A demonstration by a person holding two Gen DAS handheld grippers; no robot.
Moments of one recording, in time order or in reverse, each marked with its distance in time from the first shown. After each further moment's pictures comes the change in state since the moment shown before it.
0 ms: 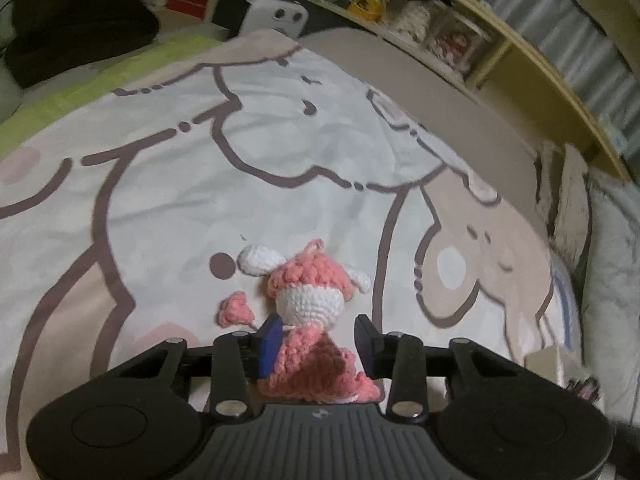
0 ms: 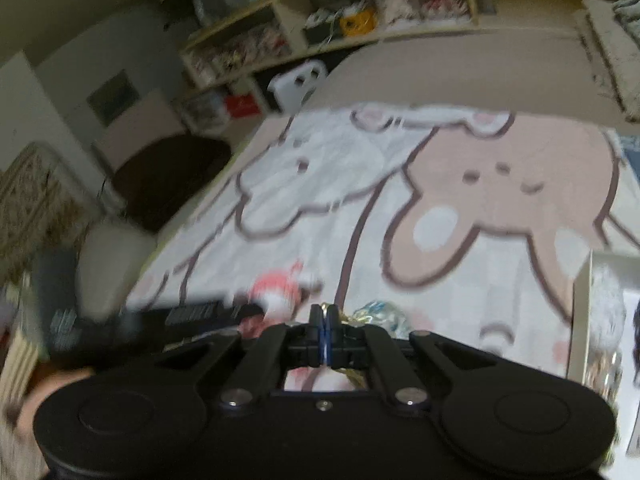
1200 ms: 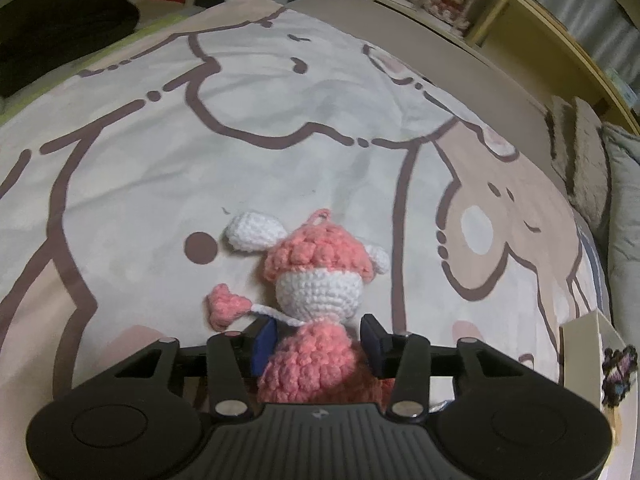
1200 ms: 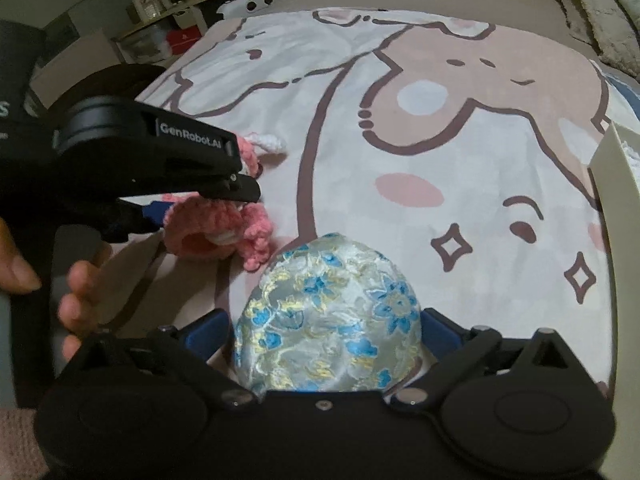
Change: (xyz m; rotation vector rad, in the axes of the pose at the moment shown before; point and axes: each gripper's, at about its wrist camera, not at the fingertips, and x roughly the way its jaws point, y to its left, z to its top) left arm 0.041 -0.003 -0.006 0.074 0.071 0.037; right arm 0.094 0.015 -0.064 0.035 0.083 -0.249
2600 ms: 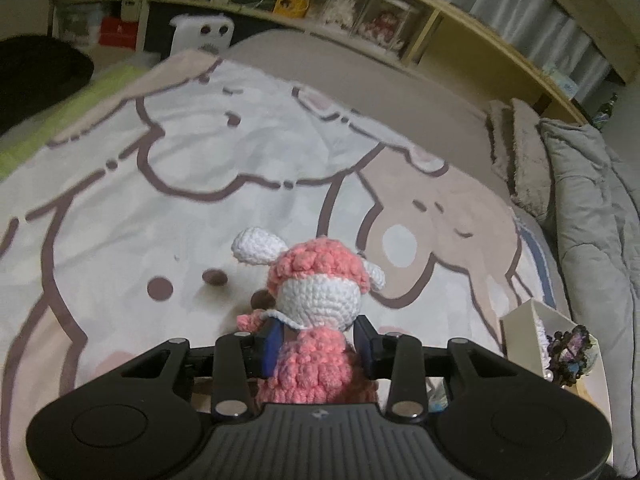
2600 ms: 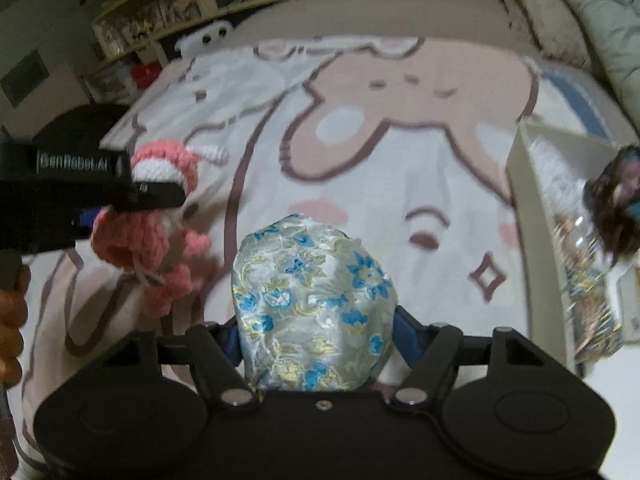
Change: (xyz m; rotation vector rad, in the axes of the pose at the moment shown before) left arm -0.055 -0.031 -0.001 0.117 -0.103 -0.103; right arm -0.046 -0.043 0.007 0.072 -0.106 -0.074
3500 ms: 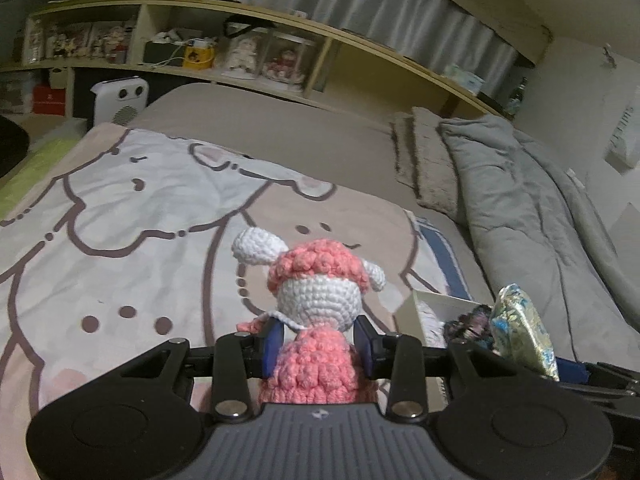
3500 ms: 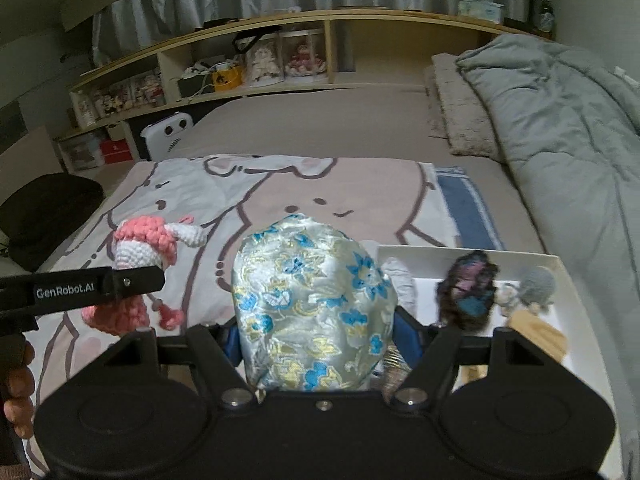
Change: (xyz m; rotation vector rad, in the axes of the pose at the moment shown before) left arm -0.063 -0.083 -0.018 0.171 -0.097 -0.160; right arm -0.131 -0.052 0.018 0.013 -0.215 -0.158
